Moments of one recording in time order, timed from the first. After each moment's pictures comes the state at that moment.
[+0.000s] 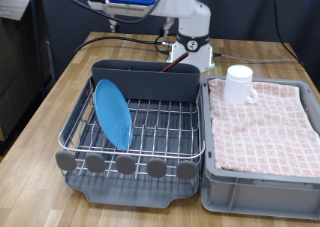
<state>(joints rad) 0.18 -0.12 -0.34 -2.15 -0.12 2.06 0.51</state>
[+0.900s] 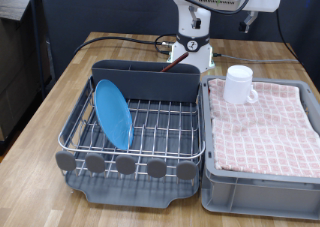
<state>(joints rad) 0.27 -0.18 -0.17 -2.21 -0.12 2.08 0.83</state>
